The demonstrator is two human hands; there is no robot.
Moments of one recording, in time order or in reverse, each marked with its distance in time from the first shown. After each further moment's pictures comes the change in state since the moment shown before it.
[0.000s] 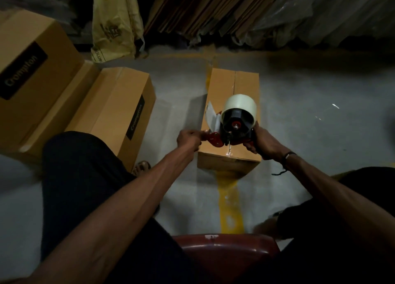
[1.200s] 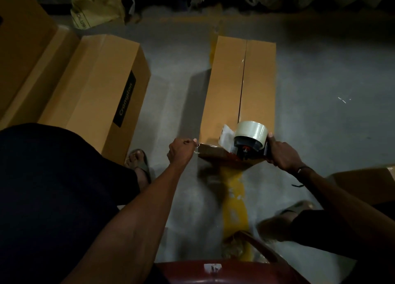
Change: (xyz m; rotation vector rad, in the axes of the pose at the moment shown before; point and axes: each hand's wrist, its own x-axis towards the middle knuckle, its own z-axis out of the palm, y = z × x) left_hand 0.109 -0.129 0.023 0.394 0.087 -0.001; right_hand 0.053 0.158 -0.001 -0.645 0.095 0.213
